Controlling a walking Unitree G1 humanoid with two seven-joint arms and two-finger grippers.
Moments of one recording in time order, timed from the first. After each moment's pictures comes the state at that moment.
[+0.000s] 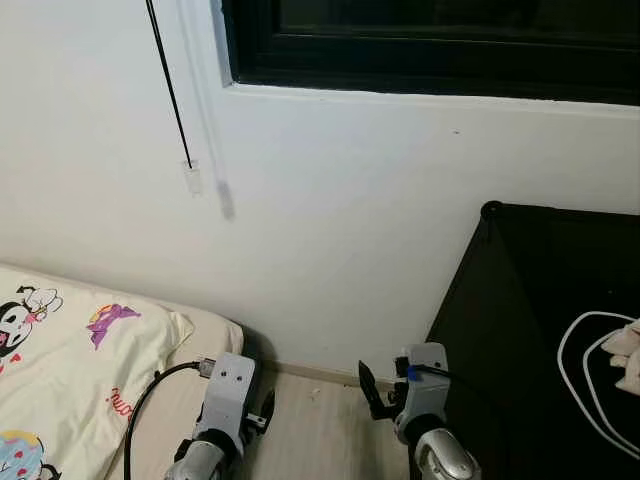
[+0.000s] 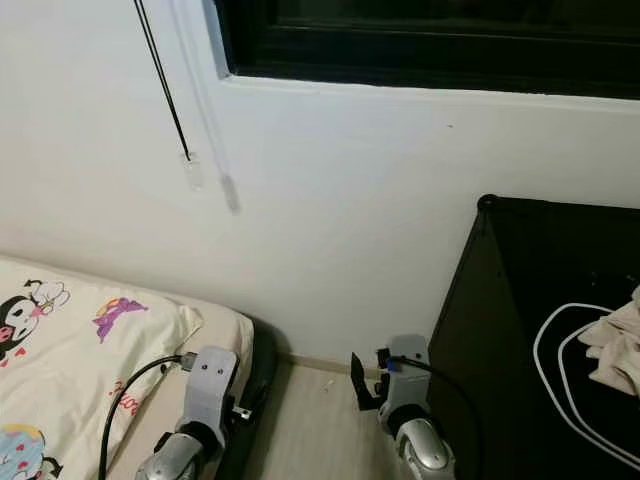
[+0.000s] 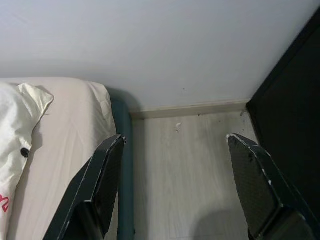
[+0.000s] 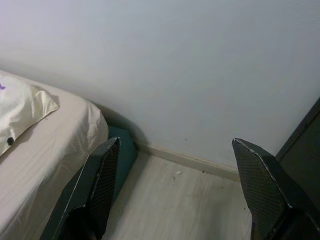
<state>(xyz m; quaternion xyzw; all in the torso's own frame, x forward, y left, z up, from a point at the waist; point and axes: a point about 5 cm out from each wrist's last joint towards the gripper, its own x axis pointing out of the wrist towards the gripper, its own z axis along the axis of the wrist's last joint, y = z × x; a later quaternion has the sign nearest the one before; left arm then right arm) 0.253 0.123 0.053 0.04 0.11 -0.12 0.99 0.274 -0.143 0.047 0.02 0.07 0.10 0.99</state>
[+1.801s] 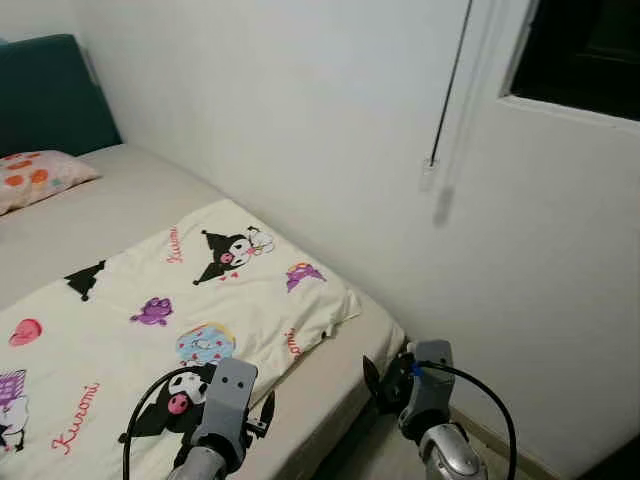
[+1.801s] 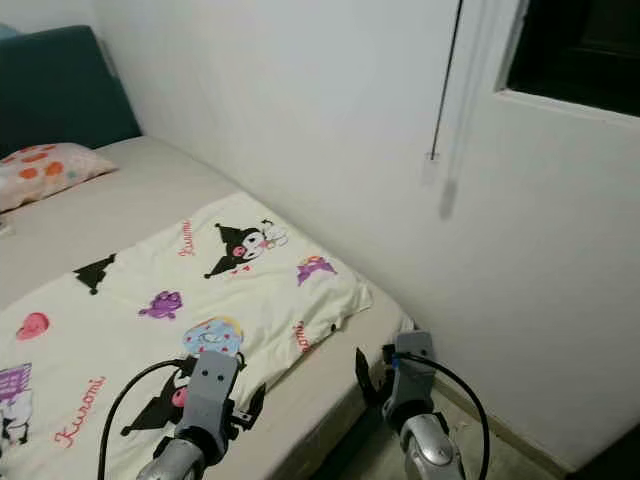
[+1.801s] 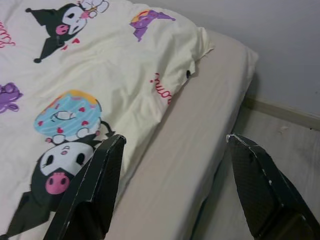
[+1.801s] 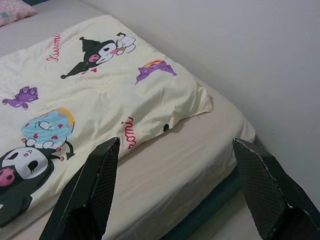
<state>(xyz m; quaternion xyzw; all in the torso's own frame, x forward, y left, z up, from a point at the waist) 0.249 0.122 0.051 0.05 0.09 -0.11 0.99 0.278 -0.147 0.050 0.03 0.06 0.09 0.99</state>
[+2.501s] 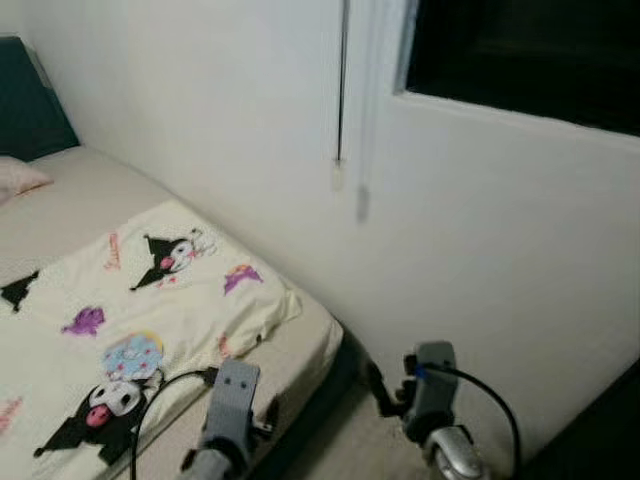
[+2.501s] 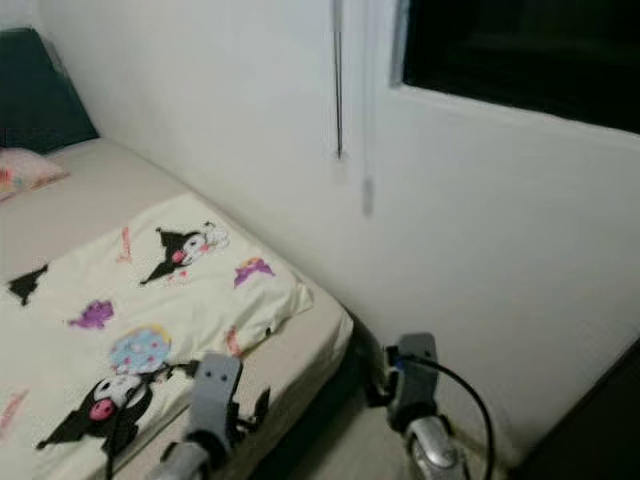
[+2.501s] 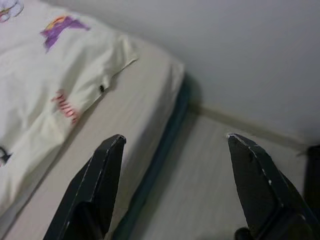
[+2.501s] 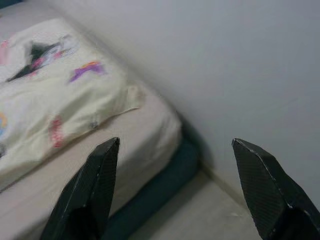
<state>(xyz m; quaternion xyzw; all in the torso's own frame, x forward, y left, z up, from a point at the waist) 0.247 0.113 0.048 0.02 0.11 -0.12 0.99 0.280 -0.155 0.052 0.03 0.06 0.08 0.99</state>
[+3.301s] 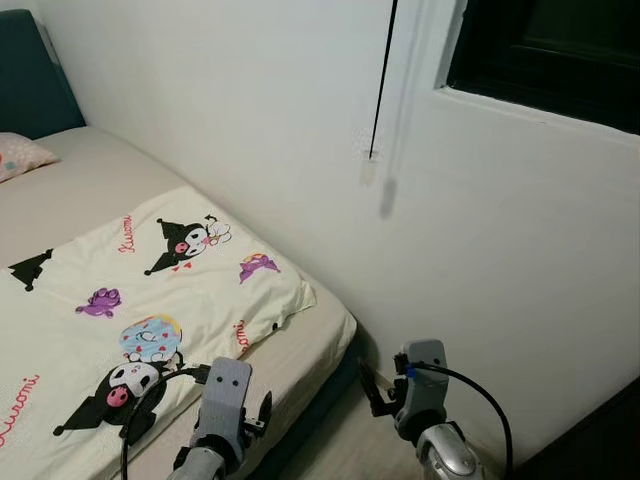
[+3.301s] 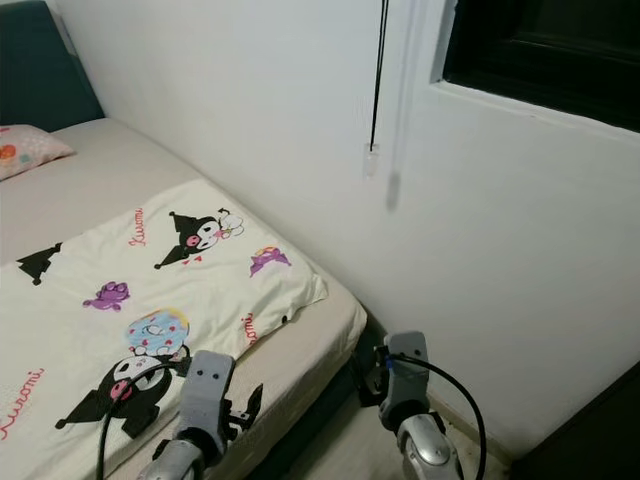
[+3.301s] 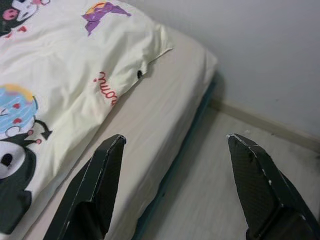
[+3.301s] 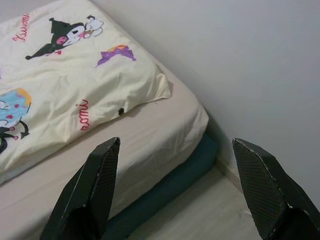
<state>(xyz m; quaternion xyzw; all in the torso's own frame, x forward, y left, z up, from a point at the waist) 0.249 0.121 0.052 0.03 0.10 -0.10 0.99 0.278 -0.147 0.050 0.00 0.07 0.10 0.99</state>
